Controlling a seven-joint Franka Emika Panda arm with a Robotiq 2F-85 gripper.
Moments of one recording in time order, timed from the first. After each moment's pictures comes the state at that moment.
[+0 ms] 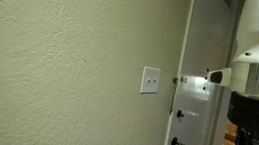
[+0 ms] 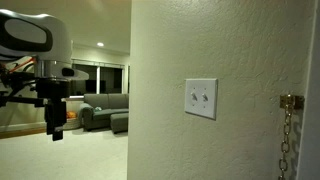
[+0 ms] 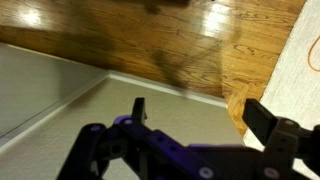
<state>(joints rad) 0.11 -0.57 0.27 -2.54 0.04 1.96 0.24</state>
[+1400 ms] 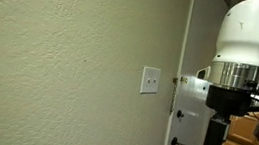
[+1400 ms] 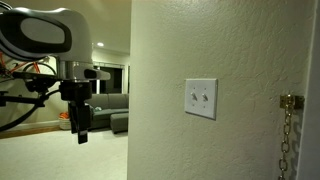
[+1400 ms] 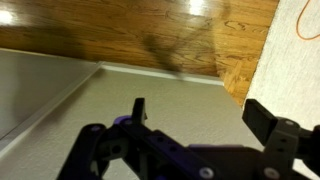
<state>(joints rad) 0.09 -0.50 0.10 -2.52 0.04 2.09 0.16</state>
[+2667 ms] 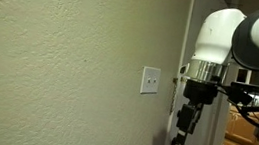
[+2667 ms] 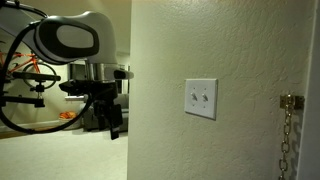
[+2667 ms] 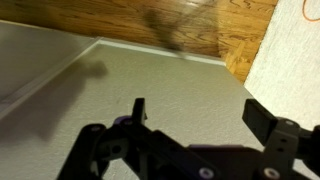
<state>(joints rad) 0.04 -0.34 0.05 -2.39 0.02 2.19 0.05</state>
